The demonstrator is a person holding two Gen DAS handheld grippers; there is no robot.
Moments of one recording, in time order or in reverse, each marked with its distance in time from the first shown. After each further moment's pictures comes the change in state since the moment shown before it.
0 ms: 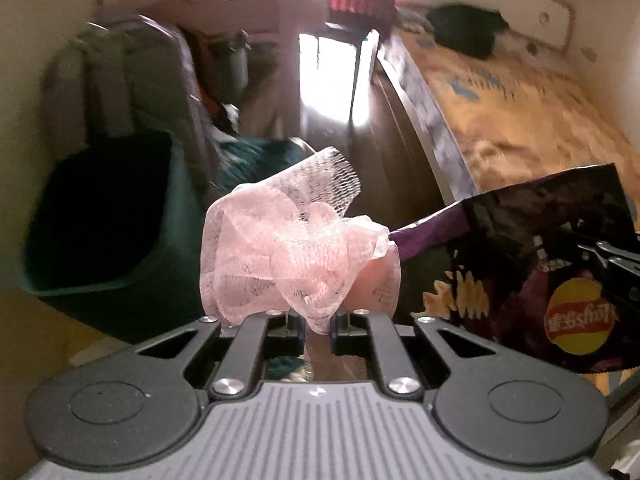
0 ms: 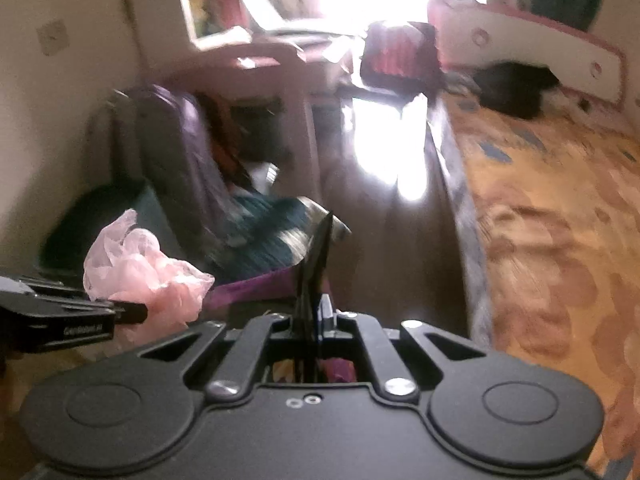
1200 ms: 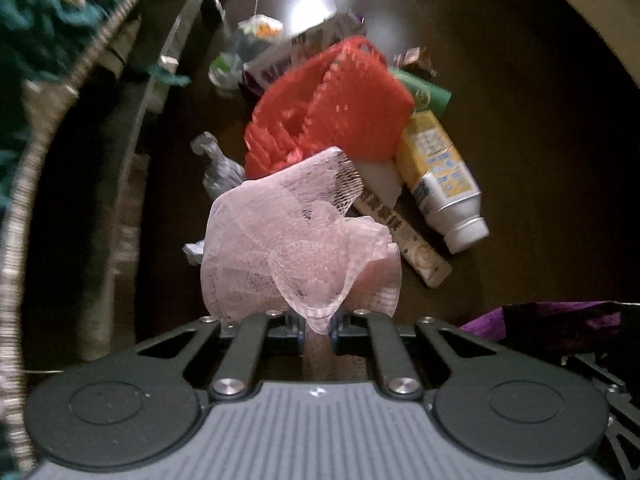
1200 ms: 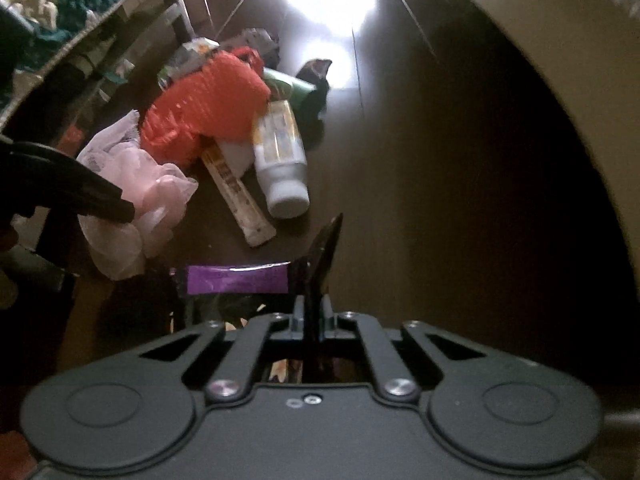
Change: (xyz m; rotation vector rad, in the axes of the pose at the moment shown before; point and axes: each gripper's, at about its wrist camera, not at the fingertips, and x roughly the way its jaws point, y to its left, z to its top) left arm 0.559 -0.138 -0.281 0.104 0.248 0.063; right arm 0.383 -0.167 -0.459 0.139 0.327 -0.155
